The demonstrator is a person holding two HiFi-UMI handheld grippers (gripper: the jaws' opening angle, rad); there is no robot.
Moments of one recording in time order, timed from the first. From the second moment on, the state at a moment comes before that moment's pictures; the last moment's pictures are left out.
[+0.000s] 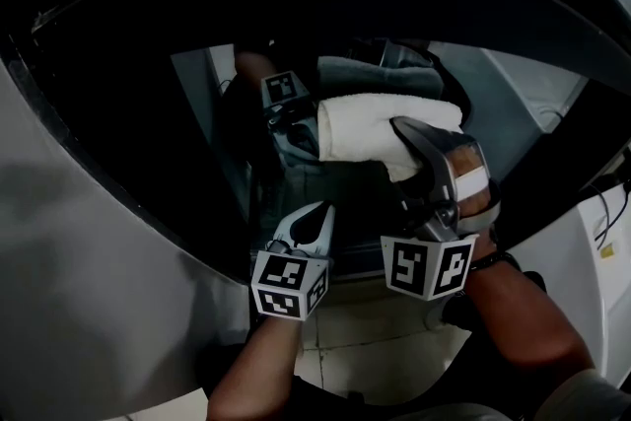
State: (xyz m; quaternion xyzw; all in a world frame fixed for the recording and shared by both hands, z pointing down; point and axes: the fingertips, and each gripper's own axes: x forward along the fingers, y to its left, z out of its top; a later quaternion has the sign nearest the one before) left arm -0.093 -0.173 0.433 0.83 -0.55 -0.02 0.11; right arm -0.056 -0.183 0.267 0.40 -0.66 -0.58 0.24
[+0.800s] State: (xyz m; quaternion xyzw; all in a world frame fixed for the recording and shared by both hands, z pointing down) left arm -0.097 -0.174 0.437 0.82 -0.56 -0.01 0.10; right arm -0.050 -0.184 0.315 0.40 -0.67 -0.58 0.25
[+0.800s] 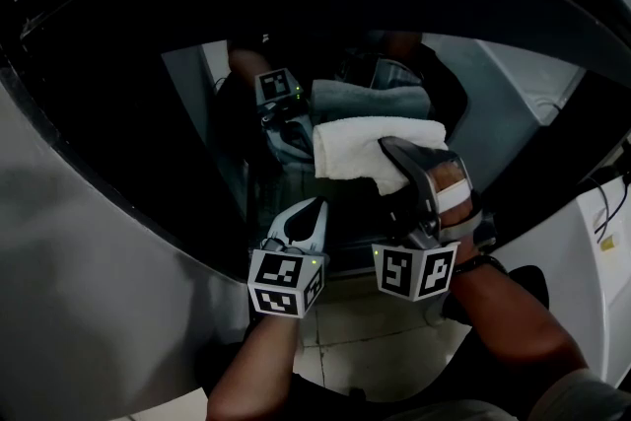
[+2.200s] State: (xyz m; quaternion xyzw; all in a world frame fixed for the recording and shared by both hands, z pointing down) left arm -0.107 -0.191 0.444 0.80 -0.58 -0.02 0.14; right arm -0.037 -0.196 0.382 0.38 -0.69 -0.55 0.27
